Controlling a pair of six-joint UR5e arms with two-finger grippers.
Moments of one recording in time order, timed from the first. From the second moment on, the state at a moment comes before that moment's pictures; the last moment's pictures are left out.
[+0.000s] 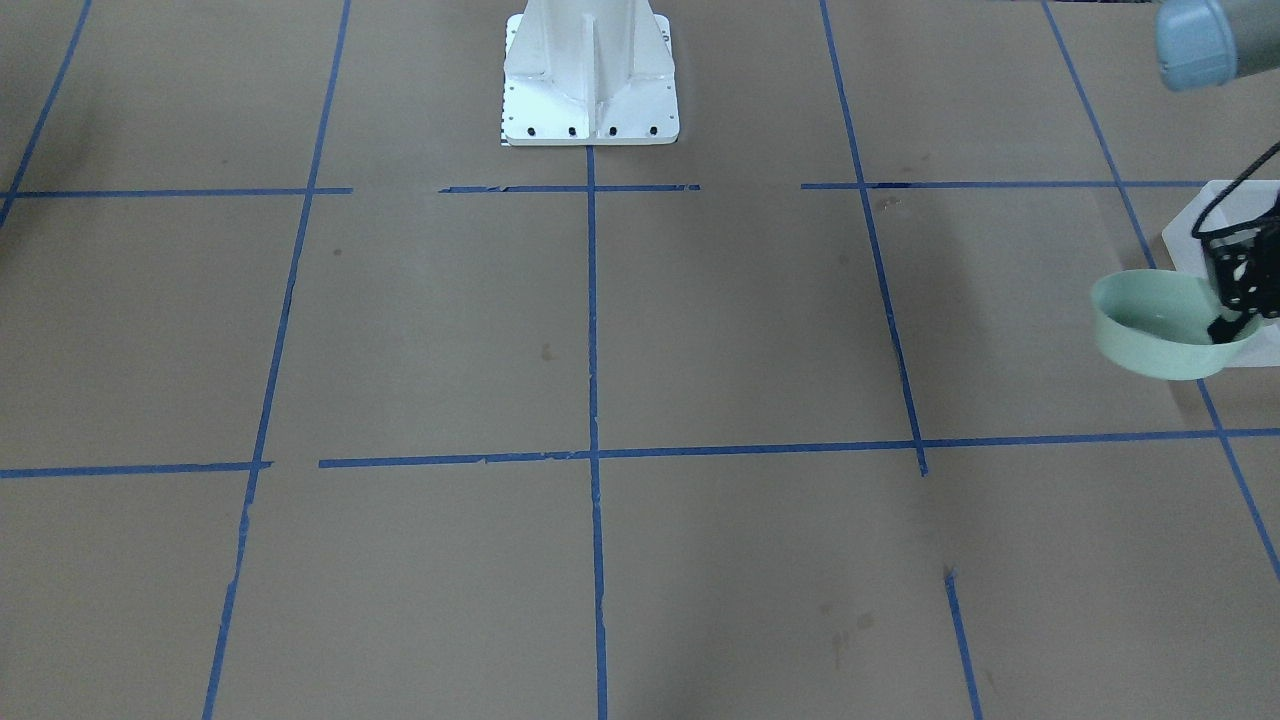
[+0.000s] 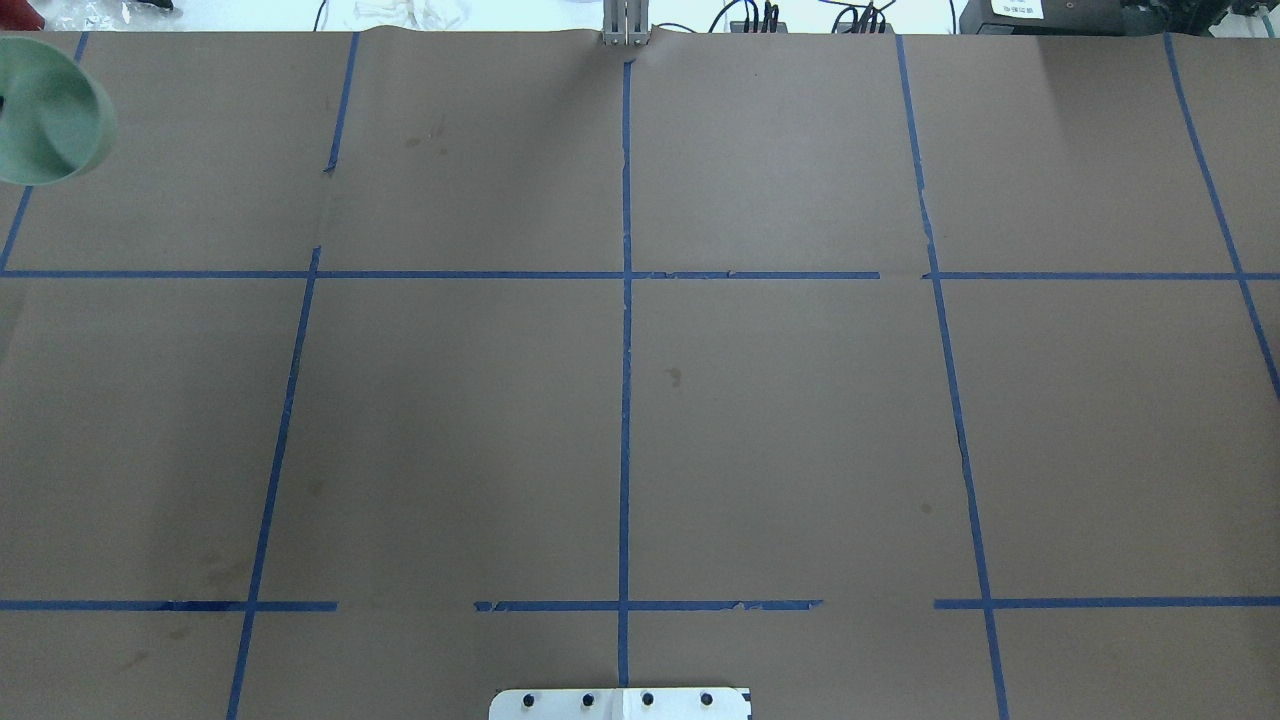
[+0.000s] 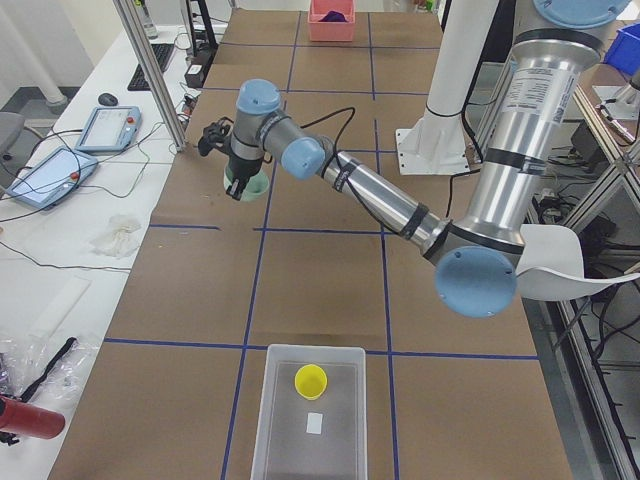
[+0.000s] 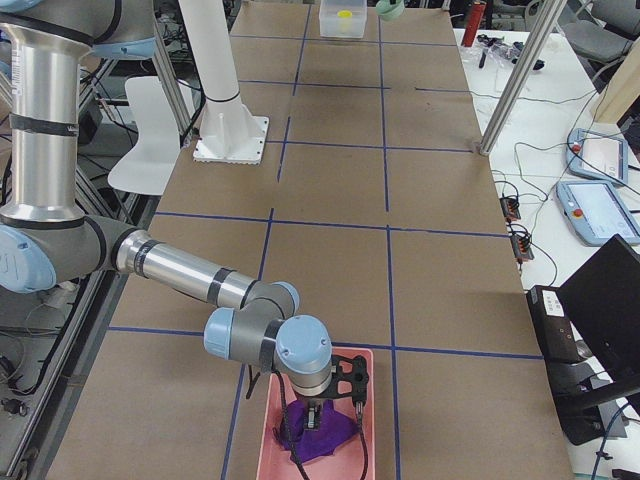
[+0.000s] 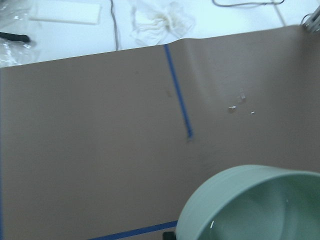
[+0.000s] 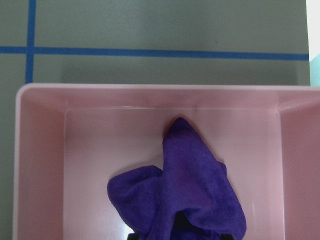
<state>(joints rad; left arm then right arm) -1.38 -1.75 -1.84 -1.71 -2.20 -0.22 1.78 -1.72 1.47 -1.36 2.27 -0.17</state>
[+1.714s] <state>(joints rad) -1.74 -1.52 -1.11 -1.98 -2.18 0.46 1.51 -1.61 1.79 -1.30 2.36 0.34</state>
